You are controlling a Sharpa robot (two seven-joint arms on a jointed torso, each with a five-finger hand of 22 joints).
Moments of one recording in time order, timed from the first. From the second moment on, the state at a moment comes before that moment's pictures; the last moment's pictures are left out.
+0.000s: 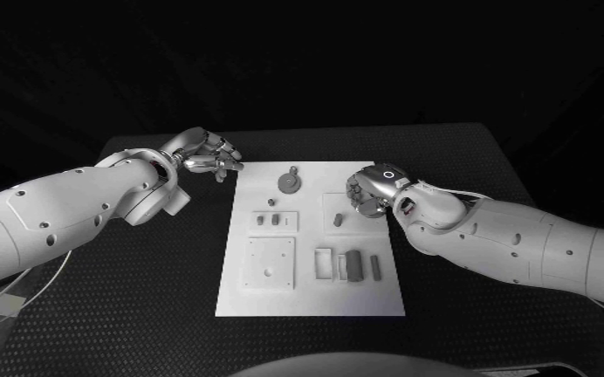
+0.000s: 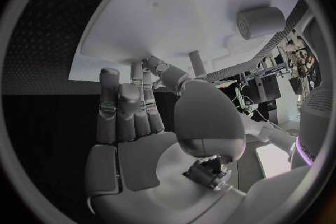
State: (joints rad) left arm 1.25 -0.81 -0.13 1.26 -0.79 -0.23 0.14; left_hand 1.10 -0.12 0.51 -0.24 0.05 0.85 0.17 0.33 0.45 1.16 0.12 0.07 0.36 0.99 0.04 0.74 0.49 0.07 1.15 -0.05 0.32 0.97; right arm 1.06 -0.70 -0.13 1.28 -1.80 -0.45 -0.17; right_hand 1.16 -0.09 0.68 -0.29 0.10 1.01 0.11 0.40 0.51 1.22 0.04 0.31 0.33 1.27 -0.08 1.33 0.84 0.21 1.21 -0.02 0.81 1.31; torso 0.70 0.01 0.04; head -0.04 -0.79
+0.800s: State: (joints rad) left arm 1.25 -0.81 -0.13 1.26 -0.79 -0.22 0.14; left_hand 1.10 -0.12 0.51 -0.25 0.05 0.85 0.18 0.33 0.45 1.15 0.12 0.07 0.36 0.99 0.04 0.74 0.50 0.07 1.15 -0.05 0.32 0.97; right arm 1.07 -0.71 -0.10 1.30 -1.77 -0.43 -0.15; right_hand 1.16 -0.09 0.68 -0.29 0.10 1.02 0.11 0.40 0.51 1.23 0.03 0.31 0.33 1.27 -0.08 1.33 0.84 0.21 1.21 -0.03 0.81 1.31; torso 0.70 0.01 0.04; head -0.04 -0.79
